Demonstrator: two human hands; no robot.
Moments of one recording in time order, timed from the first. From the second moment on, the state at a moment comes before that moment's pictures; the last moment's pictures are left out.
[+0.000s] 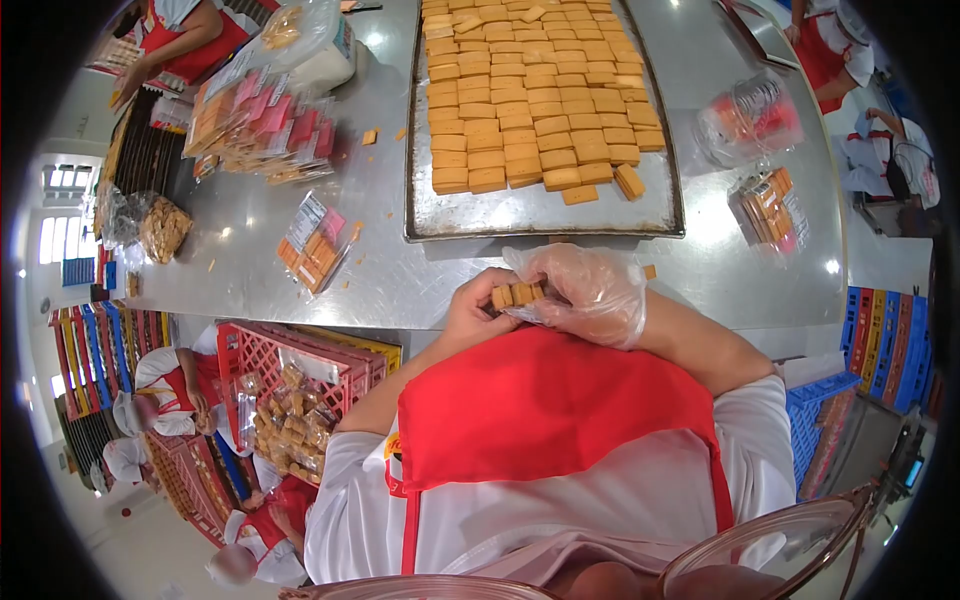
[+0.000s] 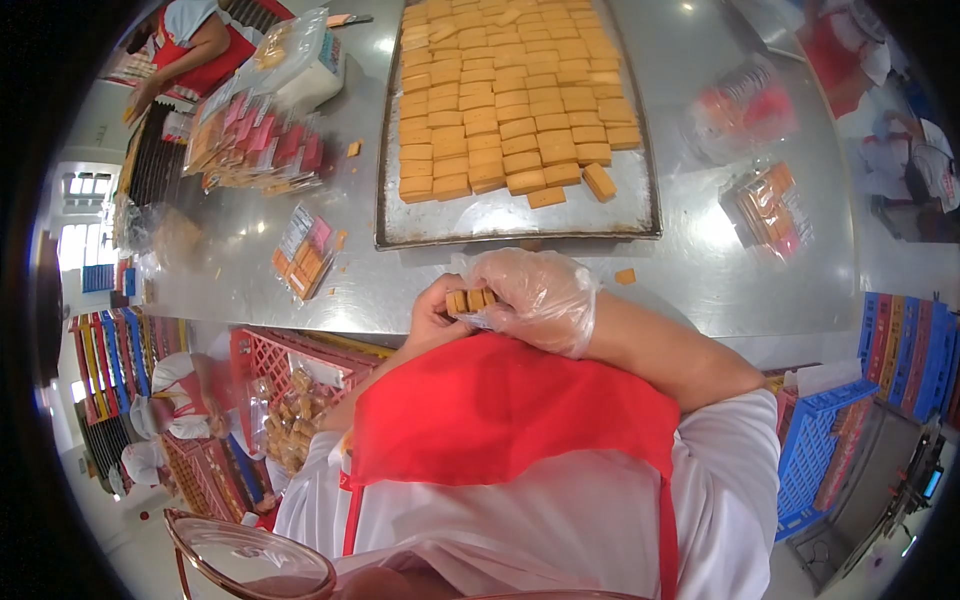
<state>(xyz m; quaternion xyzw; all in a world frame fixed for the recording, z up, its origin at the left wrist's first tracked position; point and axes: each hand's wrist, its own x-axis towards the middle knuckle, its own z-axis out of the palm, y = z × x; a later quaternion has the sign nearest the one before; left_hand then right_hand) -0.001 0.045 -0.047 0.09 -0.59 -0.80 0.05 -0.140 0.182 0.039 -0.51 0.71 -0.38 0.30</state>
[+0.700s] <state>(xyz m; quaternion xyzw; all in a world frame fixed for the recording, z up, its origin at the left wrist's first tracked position) 0.000 0.043 -0.049 0.10 -0.59 -0.80 0.02 -0.178 0.202 0.065 -0.55 0.67 -0.50 0.09</state>
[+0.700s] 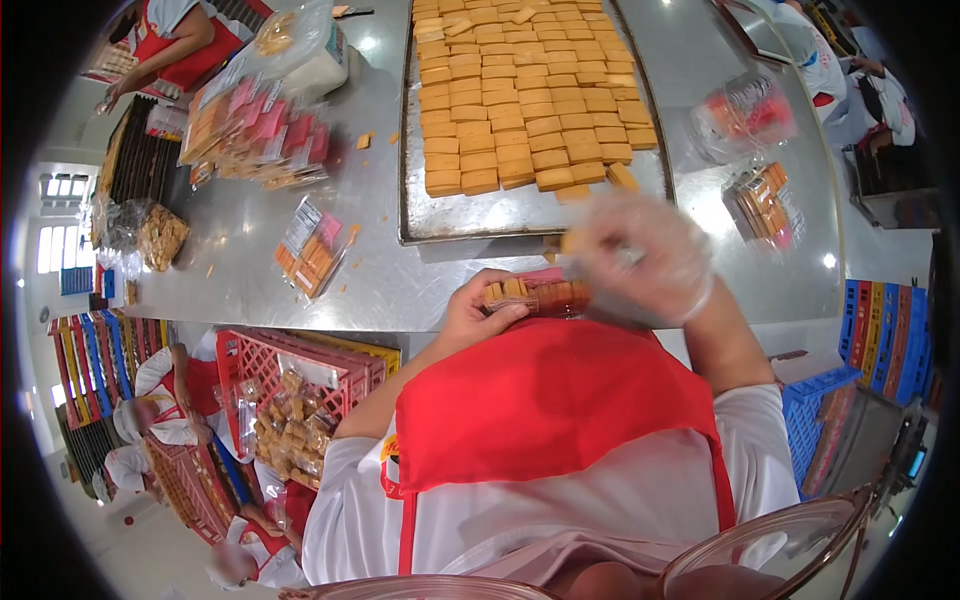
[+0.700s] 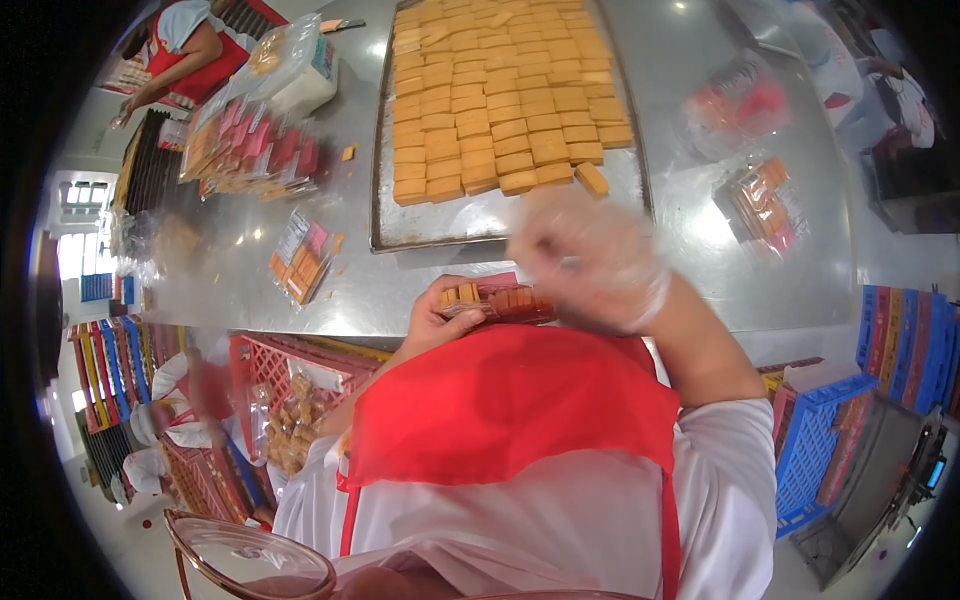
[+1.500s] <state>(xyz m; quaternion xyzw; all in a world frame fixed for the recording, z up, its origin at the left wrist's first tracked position) 0.003 0.042 -0.059 0.07 -0.59 -0.80 0.04 -0.170 0.184 0.027 -0.72 0.63 -0.29 0.10</state>
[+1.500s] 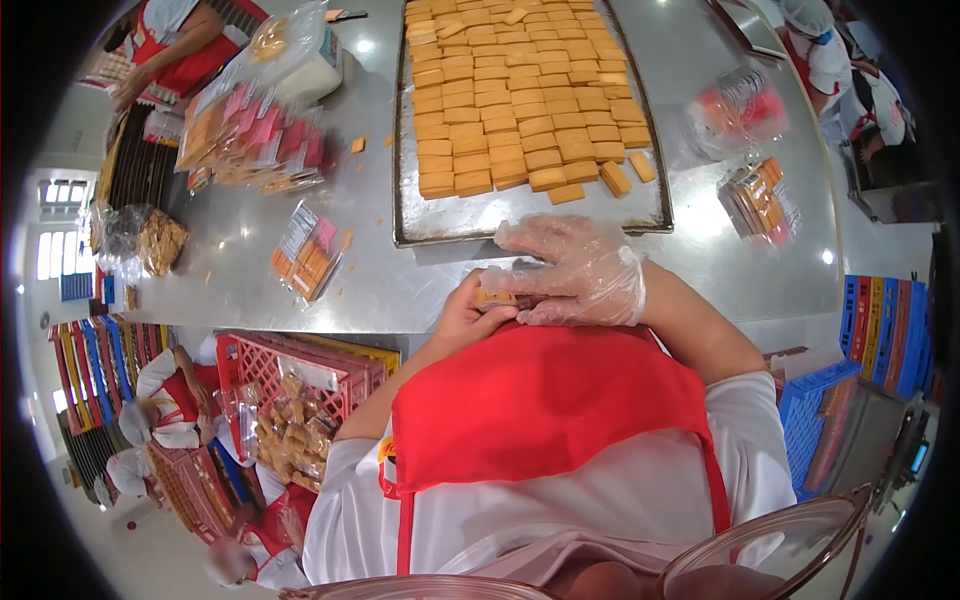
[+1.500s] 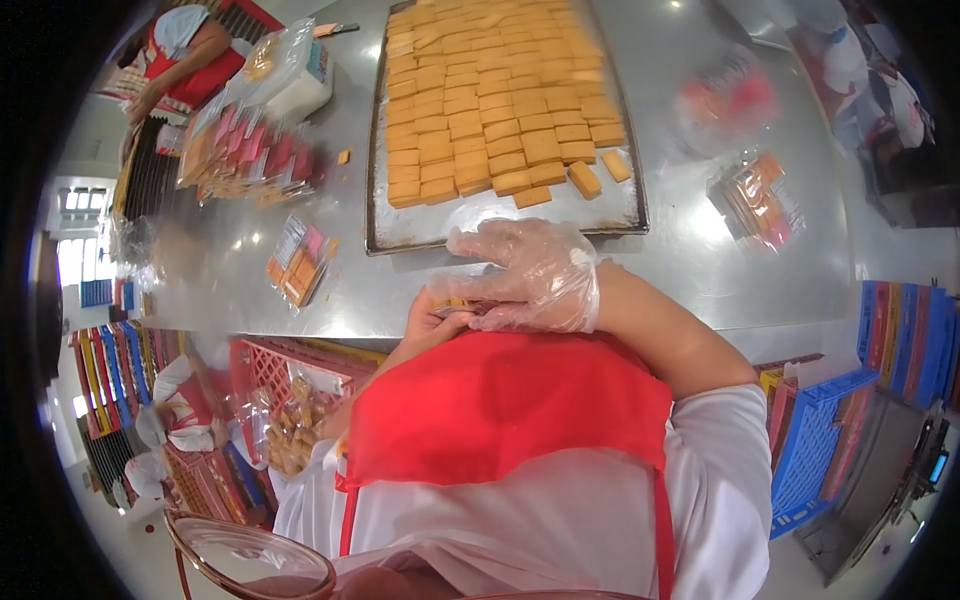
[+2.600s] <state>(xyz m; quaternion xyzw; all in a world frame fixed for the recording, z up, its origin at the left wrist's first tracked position) -0.014 0.005 -0.038 0.01 -0.47 -0.87 0.12 -0.141 0.145 0.060 -0.69 0.66 -0.15 0.26</state>
